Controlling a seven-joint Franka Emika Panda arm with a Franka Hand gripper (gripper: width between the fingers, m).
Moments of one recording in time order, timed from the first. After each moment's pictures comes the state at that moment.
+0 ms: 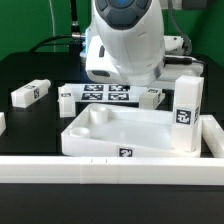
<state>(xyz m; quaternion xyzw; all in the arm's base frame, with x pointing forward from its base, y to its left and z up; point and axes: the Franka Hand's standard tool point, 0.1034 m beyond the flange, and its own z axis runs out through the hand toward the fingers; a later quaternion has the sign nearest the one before) 0.421 0.051 0.036 -0.89 0.14 0.43 0.07</state>
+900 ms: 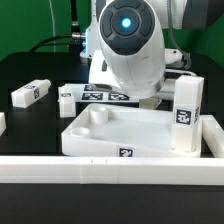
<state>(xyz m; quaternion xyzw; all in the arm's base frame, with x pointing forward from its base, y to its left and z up) 0.409 0.055 0.012 -0.89 0.14 0.43 0.06</state>
